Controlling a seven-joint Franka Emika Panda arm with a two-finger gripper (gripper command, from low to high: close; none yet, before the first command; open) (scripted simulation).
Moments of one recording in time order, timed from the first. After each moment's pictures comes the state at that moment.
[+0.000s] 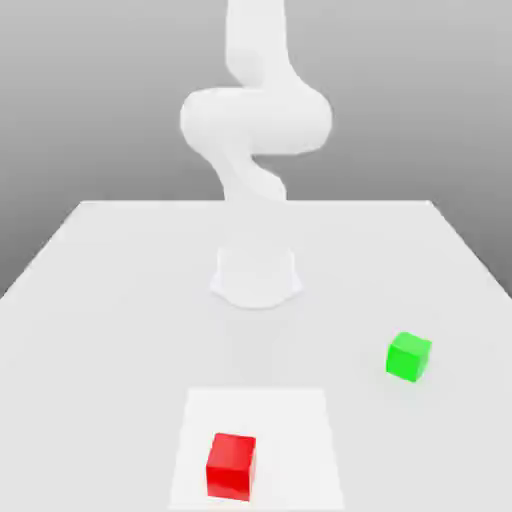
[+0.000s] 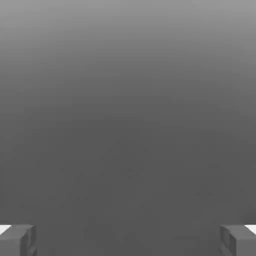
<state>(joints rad) -0.01 -0.71 0.00 -2.32 0.00 2.34 0.81</state>
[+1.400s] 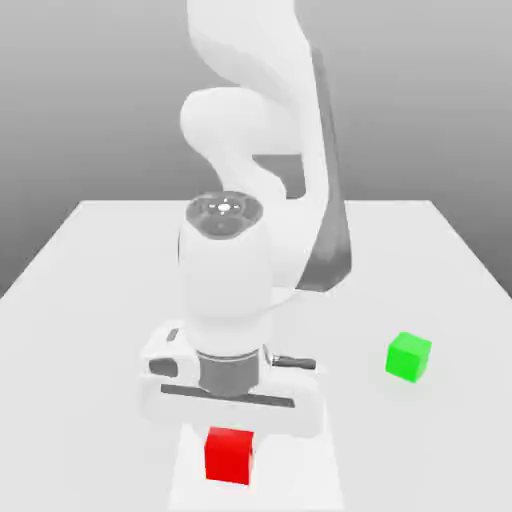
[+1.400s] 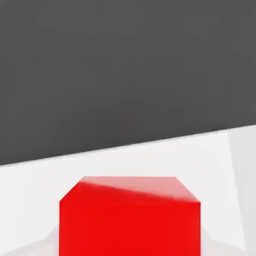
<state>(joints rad) -0.03 0.17 0.00 -2.54 0.01 2.71 0.91</state>
